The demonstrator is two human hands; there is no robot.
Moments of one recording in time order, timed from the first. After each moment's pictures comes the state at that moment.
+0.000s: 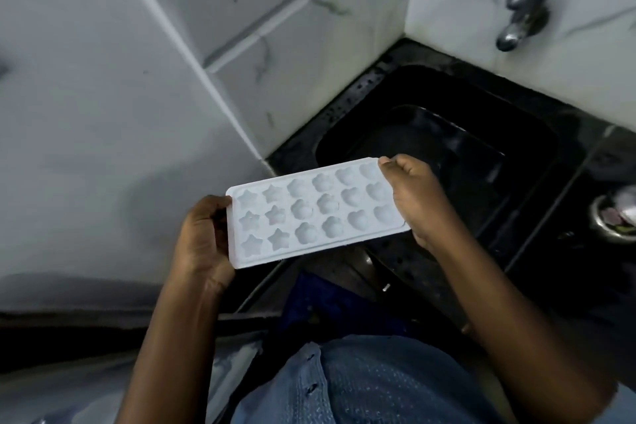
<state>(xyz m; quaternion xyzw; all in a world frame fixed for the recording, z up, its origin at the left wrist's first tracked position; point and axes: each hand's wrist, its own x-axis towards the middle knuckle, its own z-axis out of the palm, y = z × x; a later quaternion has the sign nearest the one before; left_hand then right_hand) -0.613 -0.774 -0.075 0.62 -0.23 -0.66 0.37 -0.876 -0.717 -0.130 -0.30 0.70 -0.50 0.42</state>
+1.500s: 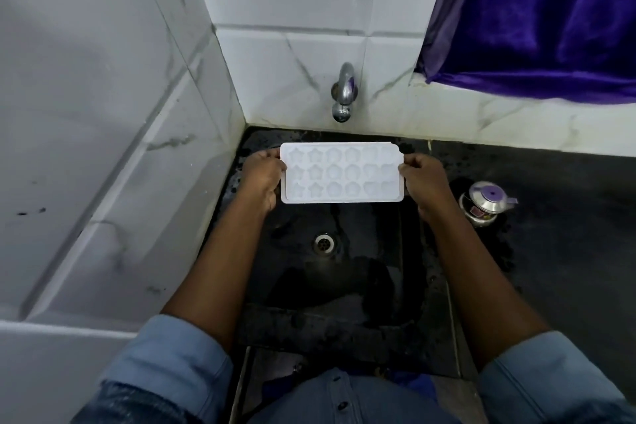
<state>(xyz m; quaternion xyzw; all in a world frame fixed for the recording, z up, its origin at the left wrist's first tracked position) -0.942 -1.000 -0.123 0.44 -0.56 -0.69 0.12 -1.075 -0.751 -0.157 -0.01 0.82 -0.56 0.13</state>
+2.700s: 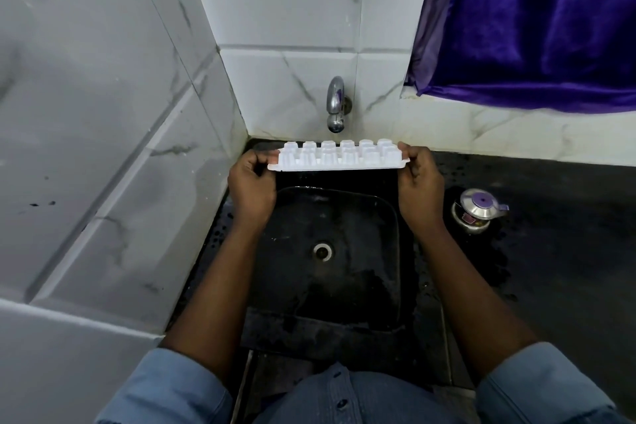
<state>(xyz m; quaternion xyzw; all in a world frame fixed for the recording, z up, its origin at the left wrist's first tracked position) -0.909 -0.973 -0.131 0.28 -0.70 -0.53 0.37 -1.051 -0.729 -0.156 -0.19 0.74 -0.64 -0.07</state>
